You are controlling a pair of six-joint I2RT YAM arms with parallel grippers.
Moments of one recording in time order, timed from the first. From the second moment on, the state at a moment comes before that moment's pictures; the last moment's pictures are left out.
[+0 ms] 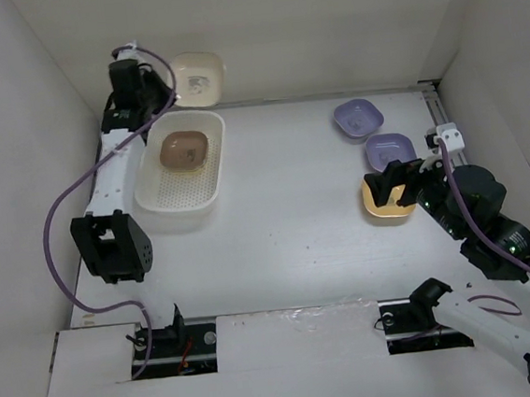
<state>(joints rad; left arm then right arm) -0.12 1.81 1.84 -0.40 0.10 -0.44 0.56 0.64 1.06 -0.60 0.24 0.23</state>
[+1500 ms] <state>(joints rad) -0.64 1.63 1.57 -0.29 -0.25 -0.55 0.56 0.64 1.10 -0.64 0.33 0.24</state>
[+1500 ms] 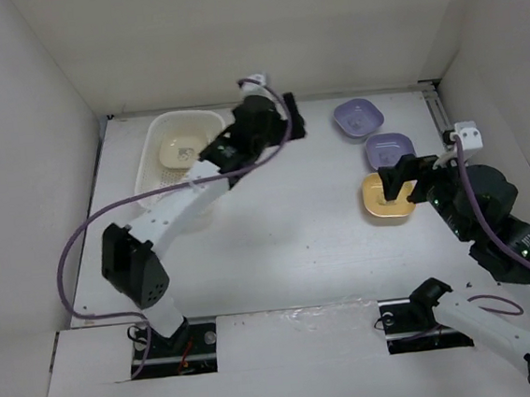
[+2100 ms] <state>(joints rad) -1.06 2.33 1.92 -0.42 -0.27 -0.81 0.56 0.52 1.18 -0.78 0.49 0.33</state>
